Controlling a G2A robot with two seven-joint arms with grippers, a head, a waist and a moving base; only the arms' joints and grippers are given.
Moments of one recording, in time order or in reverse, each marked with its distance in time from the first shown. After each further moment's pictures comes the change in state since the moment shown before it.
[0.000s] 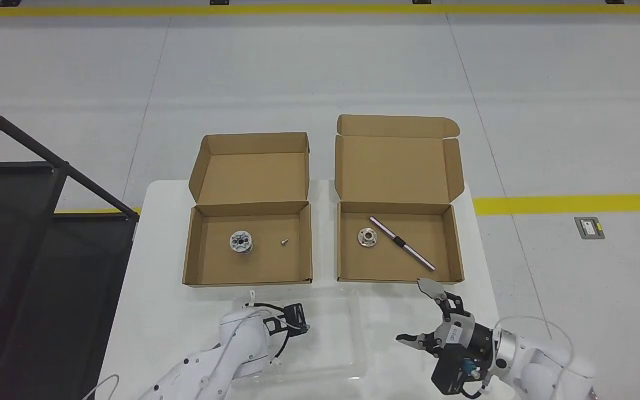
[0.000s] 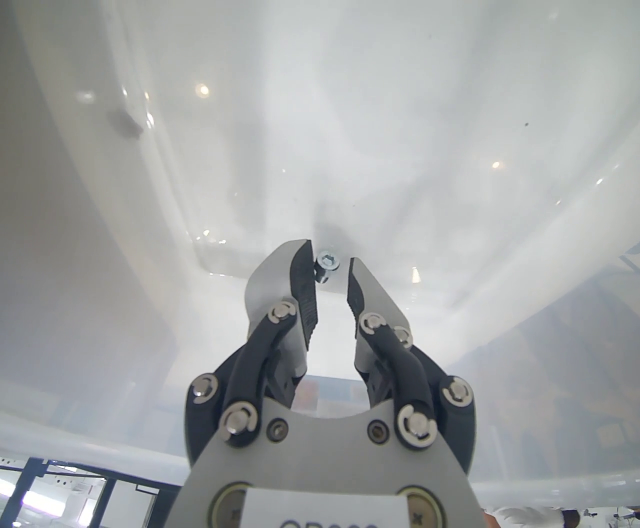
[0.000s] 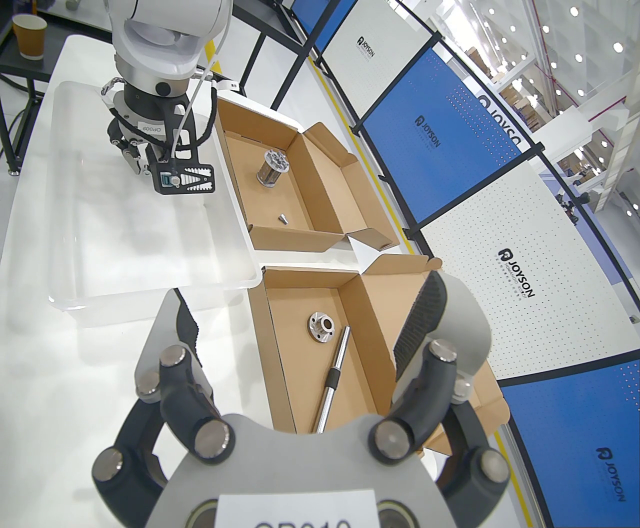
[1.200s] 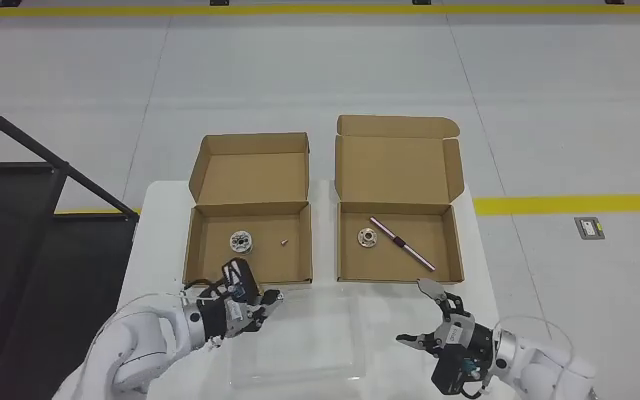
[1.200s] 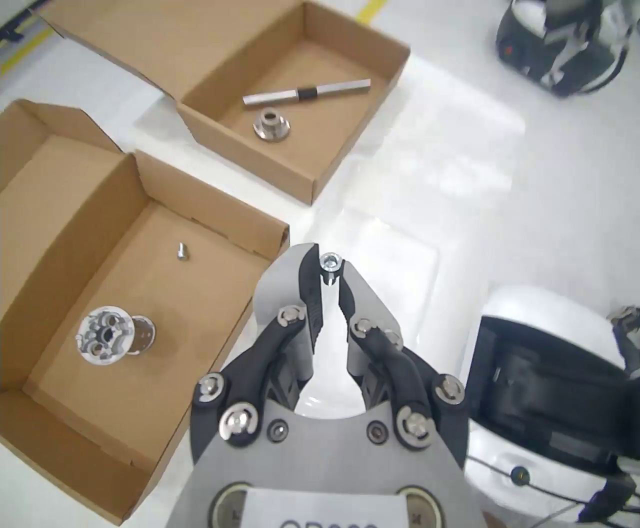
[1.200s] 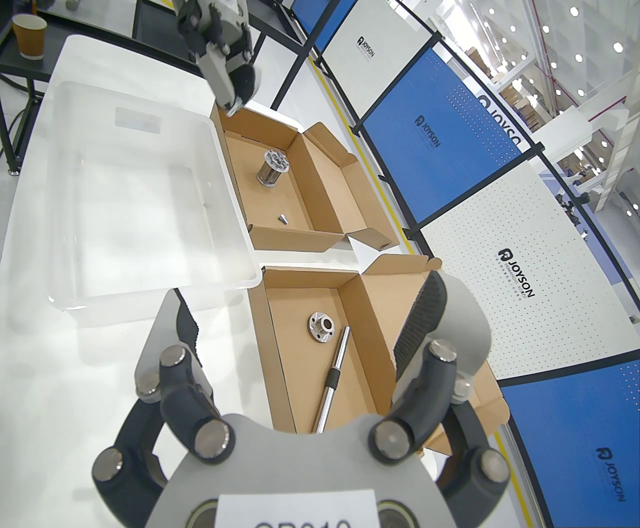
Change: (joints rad) left arm 0.414 0.118 -0.726 -0.249 -0.435 -0.289 0.904; right arm 0.000 0.000 0.000 0.000 0.000 0.000 0.000
